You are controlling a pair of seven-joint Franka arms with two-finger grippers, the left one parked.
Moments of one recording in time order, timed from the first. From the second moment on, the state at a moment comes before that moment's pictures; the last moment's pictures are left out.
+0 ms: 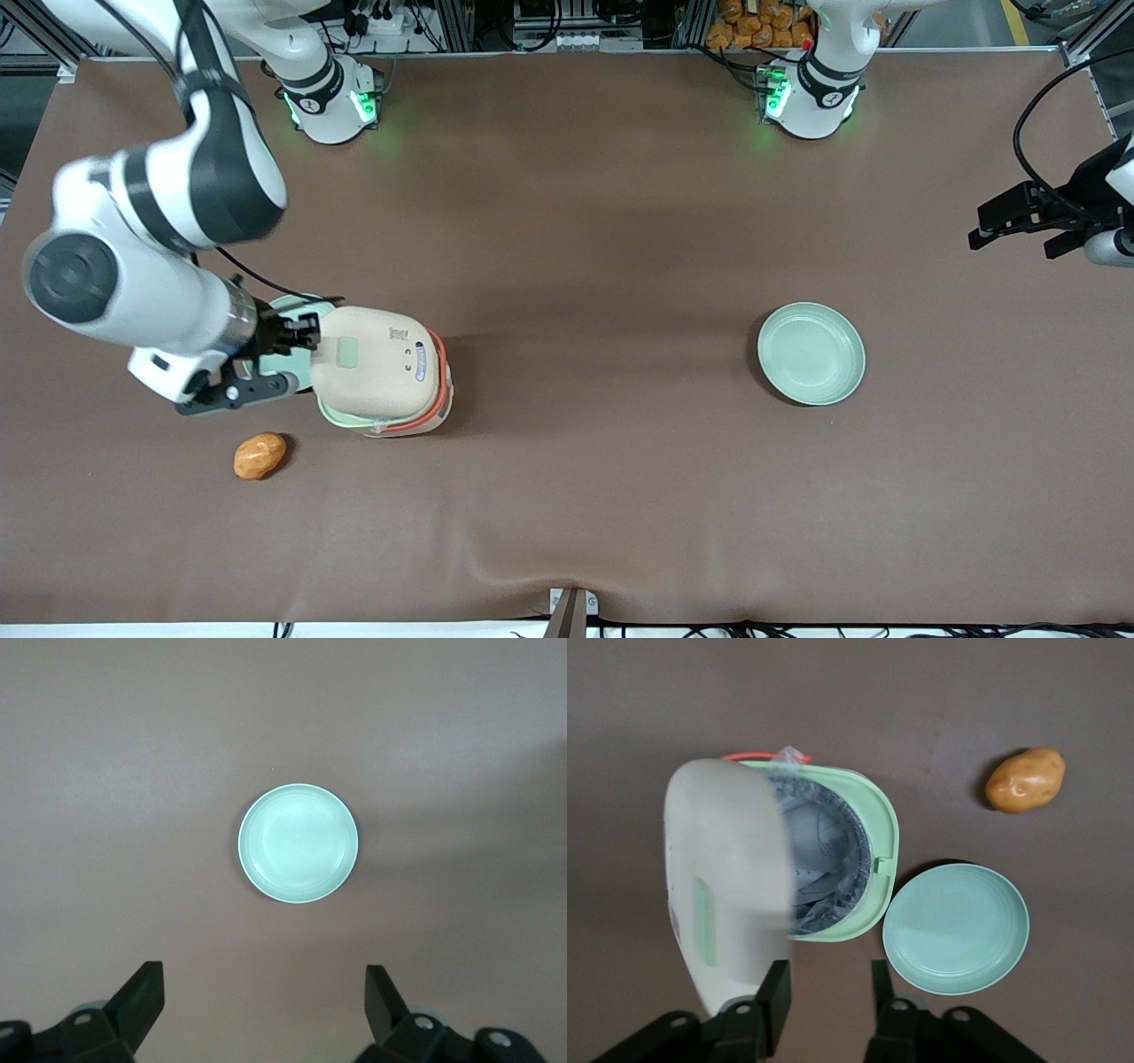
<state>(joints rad) 0.25 0.41 -0.03 -1.28 0.05 1.59 0.01</state>
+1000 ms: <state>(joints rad) 0.02 0.12 0.02 -1.28 0.05 1.31 0.00</state>
